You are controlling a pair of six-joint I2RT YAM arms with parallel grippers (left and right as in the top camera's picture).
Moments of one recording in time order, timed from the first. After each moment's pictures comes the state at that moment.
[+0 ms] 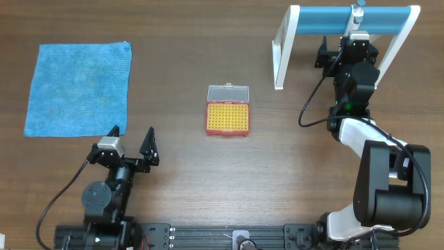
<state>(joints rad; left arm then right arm) -0.03 0.01 0.01 -0.07 0.10 -0.23 -0.13 1.72 0.73 0.86 -0.03 -0.10</state>
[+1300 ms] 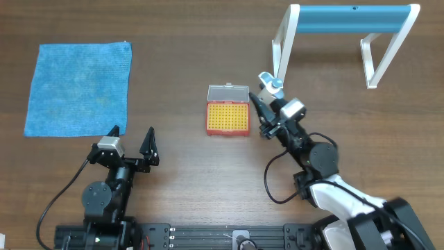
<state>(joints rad) -0.03 0.01 0.01 -0.07 0.10 -0.23 0.38 1.37 0.24 1.45 -0.32 0.05</state>
